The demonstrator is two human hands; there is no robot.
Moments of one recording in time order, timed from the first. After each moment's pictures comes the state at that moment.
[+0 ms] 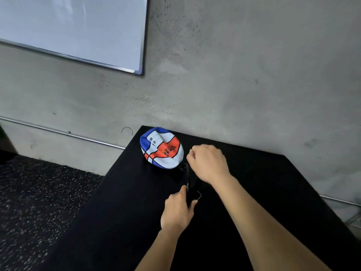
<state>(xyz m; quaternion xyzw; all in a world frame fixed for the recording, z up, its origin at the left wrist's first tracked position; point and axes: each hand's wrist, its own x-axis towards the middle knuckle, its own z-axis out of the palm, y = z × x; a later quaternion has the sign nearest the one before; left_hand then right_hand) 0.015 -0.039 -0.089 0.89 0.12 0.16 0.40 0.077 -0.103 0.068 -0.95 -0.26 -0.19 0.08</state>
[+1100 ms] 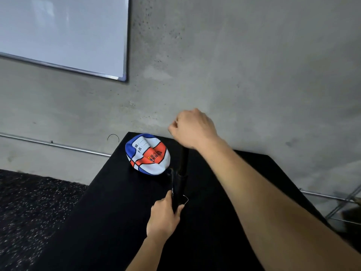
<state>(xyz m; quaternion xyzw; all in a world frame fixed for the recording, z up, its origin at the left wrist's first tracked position) 0.019 -0.038 -0.092 0.88 0.13 0.16 0.42 0.075 -0.084 0.170 -0.93 -0.27 -0.24 0.06</state>
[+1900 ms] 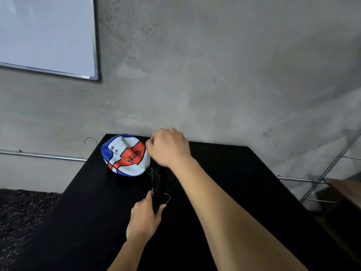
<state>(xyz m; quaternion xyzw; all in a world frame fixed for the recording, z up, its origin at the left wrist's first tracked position) 0.019 -0.040 -0.094 0.90 0.11 0.18 0.39 0.067 -0.098 0.122 -0.95 -0.23 -0.19 0.12</state>
